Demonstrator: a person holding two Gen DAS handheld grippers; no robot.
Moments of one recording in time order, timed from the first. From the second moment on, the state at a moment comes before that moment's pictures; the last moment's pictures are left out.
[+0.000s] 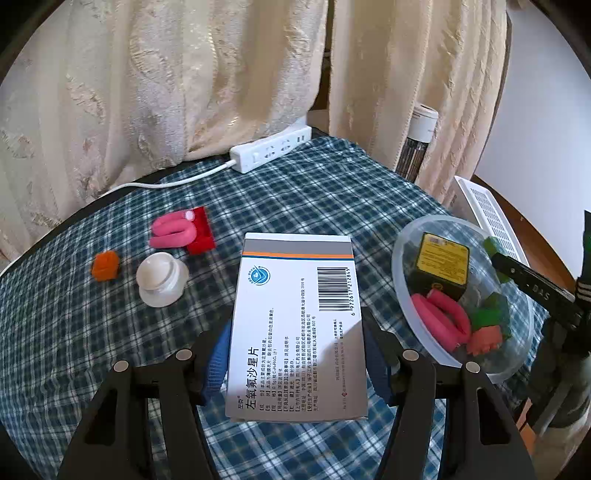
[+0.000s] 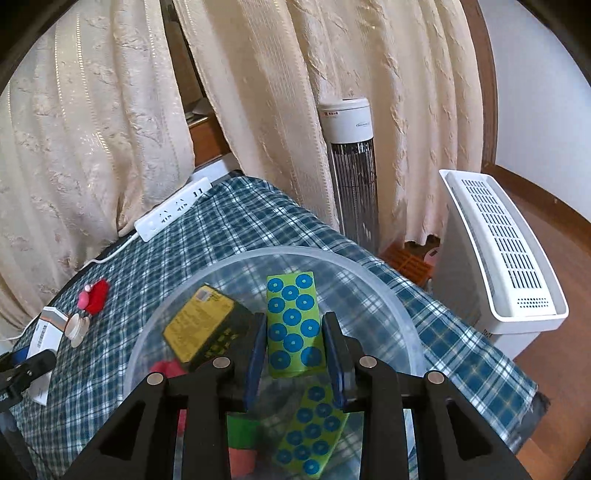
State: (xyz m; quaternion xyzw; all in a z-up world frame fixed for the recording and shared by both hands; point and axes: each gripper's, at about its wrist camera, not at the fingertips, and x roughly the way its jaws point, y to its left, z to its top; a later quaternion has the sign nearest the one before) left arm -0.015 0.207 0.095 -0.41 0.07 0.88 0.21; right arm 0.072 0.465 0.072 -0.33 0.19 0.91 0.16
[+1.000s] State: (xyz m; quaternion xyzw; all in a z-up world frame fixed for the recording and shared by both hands) left arm -0.011 0.255 0.092 -0.42 0.10 0.87 0.24; right arm 0.077 0.485 0.074 -0.32 0.20 0.91 0.15
